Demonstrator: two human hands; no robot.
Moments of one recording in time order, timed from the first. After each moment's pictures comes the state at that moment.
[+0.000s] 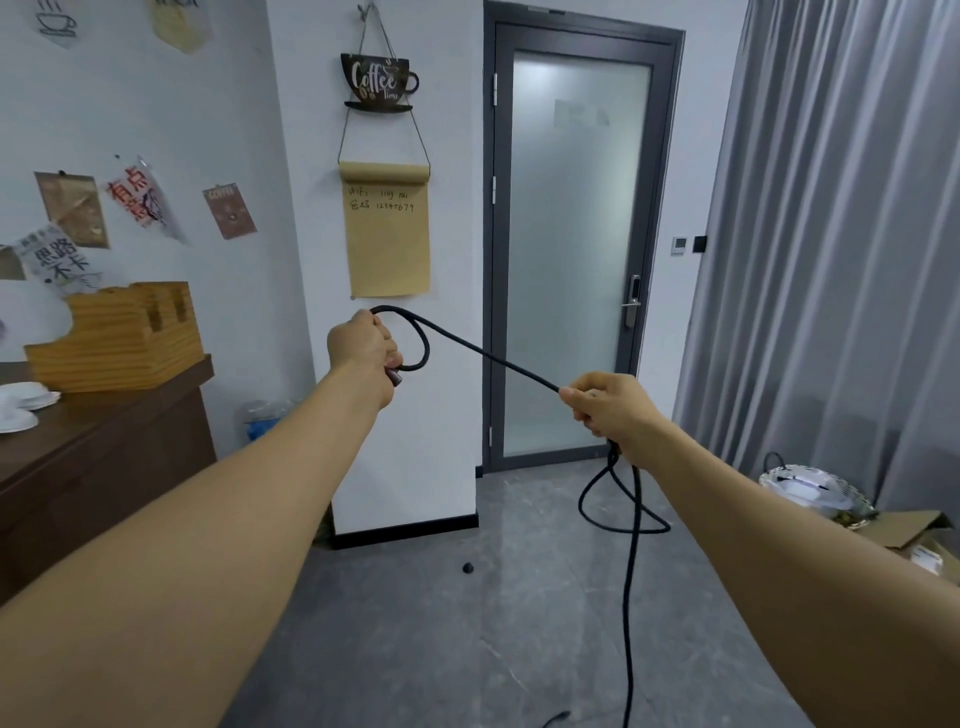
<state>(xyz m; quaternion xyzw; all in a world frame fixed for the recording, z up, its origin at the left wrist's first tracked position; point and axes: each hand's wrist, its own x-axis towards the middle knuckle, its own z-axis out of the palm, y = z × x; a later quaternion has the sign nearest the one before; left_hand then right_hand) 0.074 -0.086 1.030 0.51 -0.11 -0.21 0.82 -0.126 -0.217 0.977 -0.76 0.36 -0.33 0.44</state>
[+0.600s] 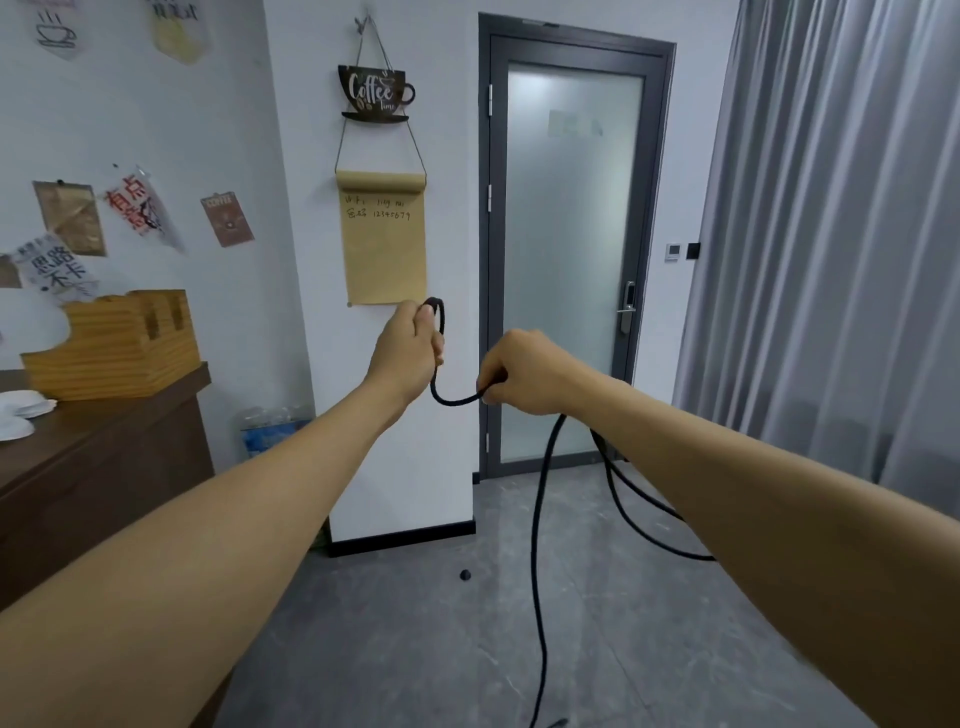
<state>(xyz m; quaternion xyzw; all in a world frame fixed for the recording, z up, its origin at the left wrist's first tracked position) 0.043 -0.090 1.023 0.64 -0.45 -0.02 0.62 -0.085 -0.168 1.036 -0.96 0.20 -0.19 0.09</state>
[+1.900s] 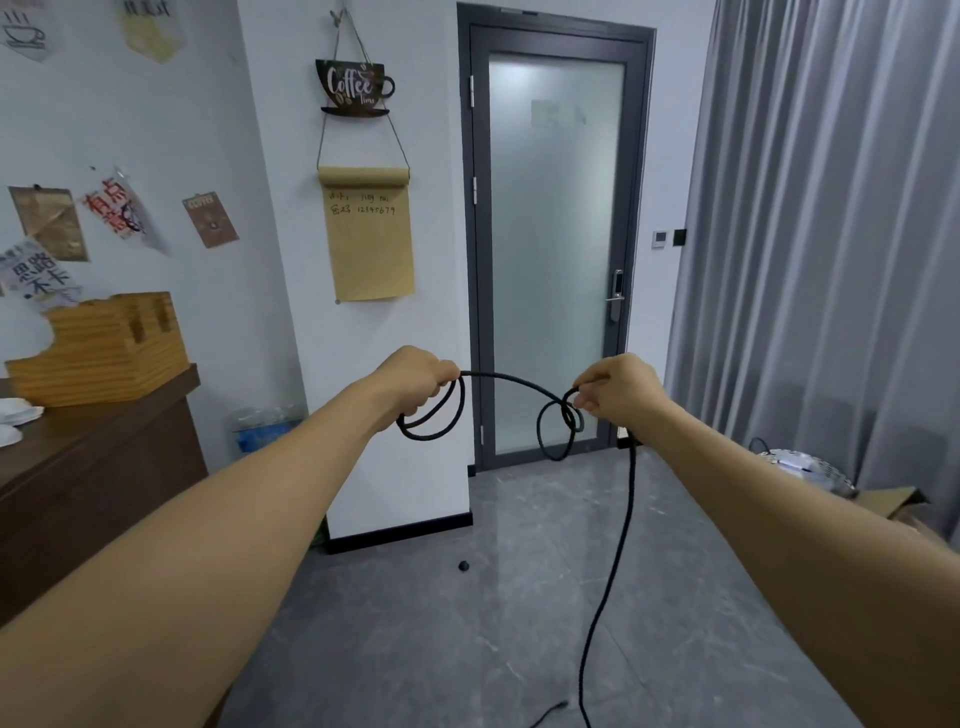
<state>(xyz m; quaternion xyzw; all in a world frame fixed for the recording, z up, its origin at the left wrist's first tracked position) 0.029 -0.087 1.017 0.78 -0.43 -0.19 0.41 -0.159 -0.229 0.985 -0.77 0.41 -0.35 0.35</state>
